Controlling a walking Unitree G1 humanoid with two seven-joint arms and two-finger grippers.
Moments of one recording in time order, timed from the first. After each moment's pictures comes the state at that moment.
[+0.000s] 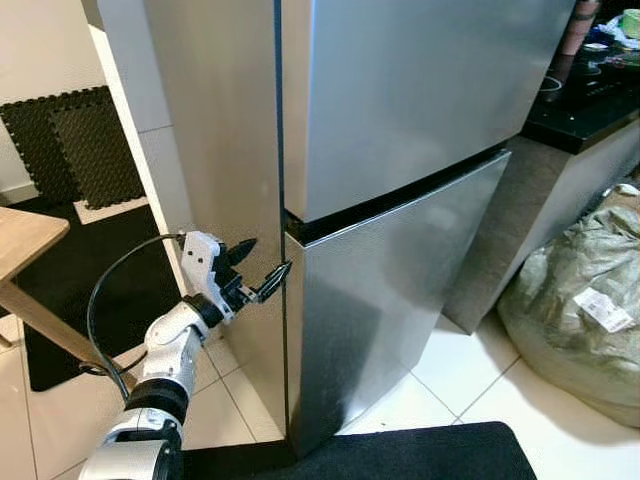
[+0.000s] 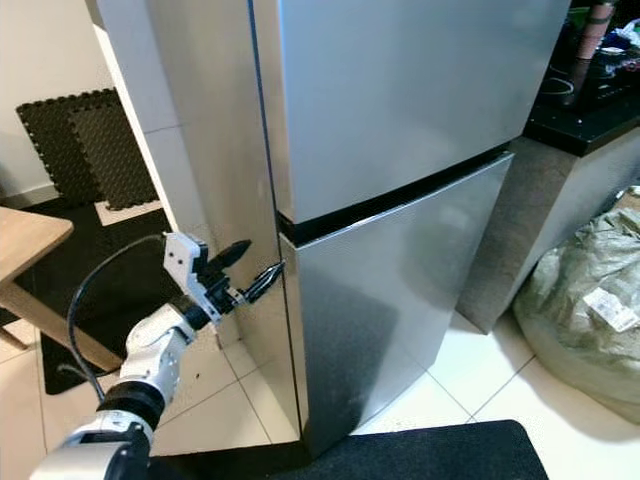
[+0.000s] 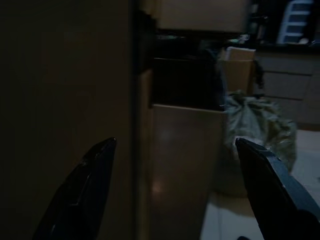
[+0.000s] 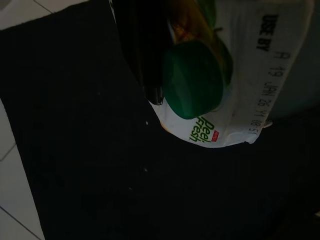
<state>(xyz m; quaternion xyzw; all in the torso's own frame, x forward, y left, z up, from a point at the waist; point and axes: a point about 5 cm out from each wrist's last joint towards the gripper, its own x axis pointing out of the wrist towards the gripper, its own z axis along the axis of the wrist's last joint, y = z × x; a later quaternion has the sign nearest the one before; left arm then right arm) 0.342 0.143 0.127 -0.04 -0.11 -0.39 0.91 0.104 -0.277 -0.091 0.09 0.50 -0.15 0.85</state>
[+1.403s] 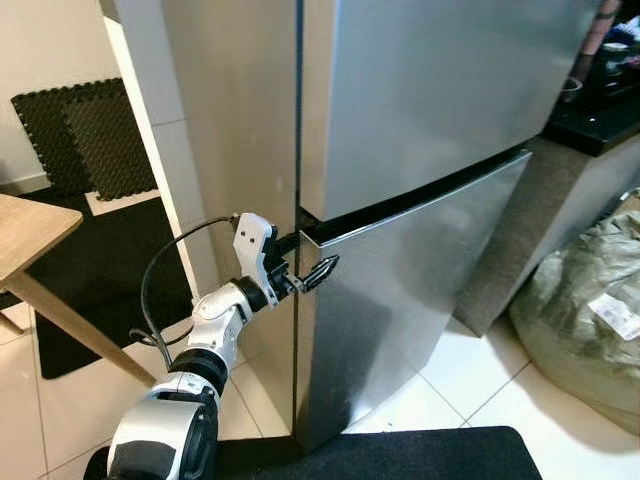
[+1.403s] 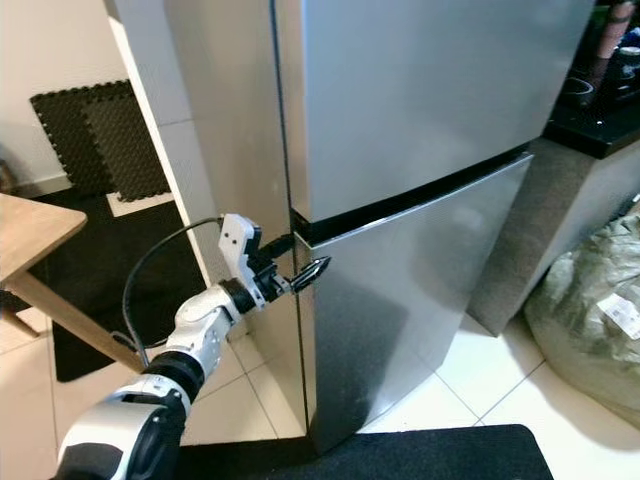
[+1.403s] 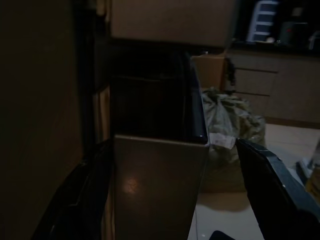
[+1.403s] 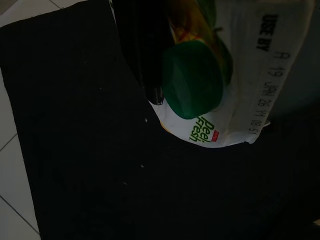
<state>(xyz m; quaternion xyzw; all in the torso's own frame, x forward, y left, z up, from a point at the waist) 0.352 0.082 0.144 -0.05 -0.11 -0.48 0.87 0.107 -0.278 -0.090 0.08 0.50 -0.15 0.85</state>
